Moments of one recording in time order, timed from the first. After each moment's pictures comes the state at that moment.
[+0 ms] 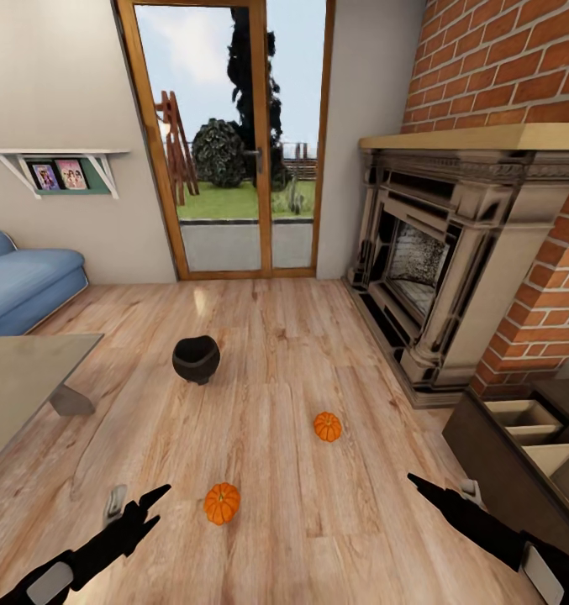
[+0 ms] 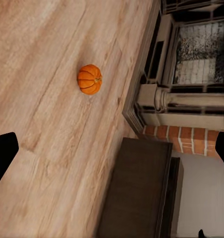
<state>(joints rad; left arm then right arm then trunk) -0.52 0.30 -0.21 -0.19 1.16 0.38 -0.85 -0.45 -0.32 -0.29 -0.47 -0.44 0.37 1.15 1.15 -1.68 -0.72</state>
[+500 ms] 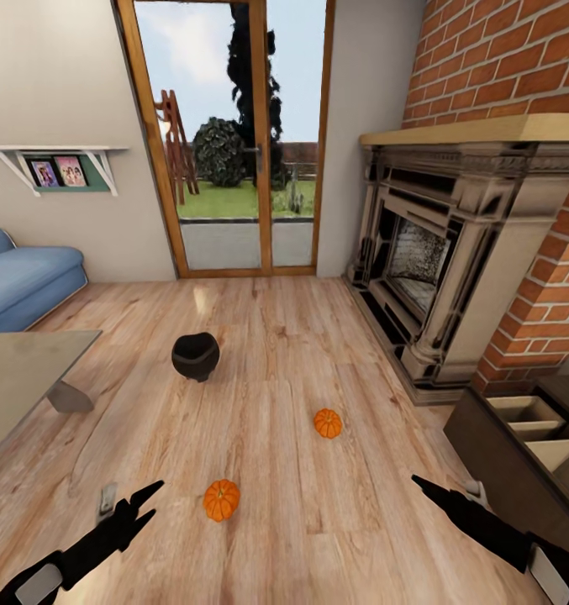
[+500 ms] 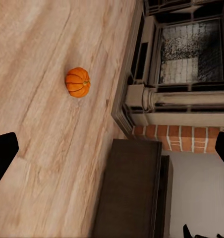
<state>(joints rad) -0.52 0.33 -0.21 -0.18 1.16 0.38 -0.96 -0.45 -0.34 -0.29 -0.46 -0.44 0.37 1.14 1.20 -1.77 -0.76</state>
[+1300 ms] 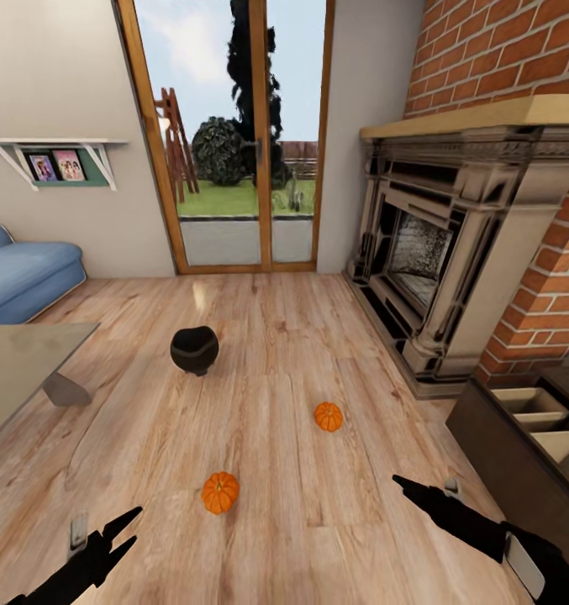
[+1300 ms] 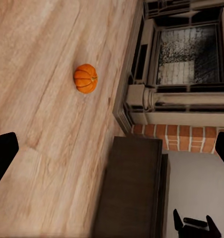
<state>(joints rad) -0.44 0.38 -0.21 -0.14 1.17 0.38 -1.11 -0.47 -0.29 -0.23 -0.47 -0.43 0.47 1.11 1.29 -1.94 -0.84</state>
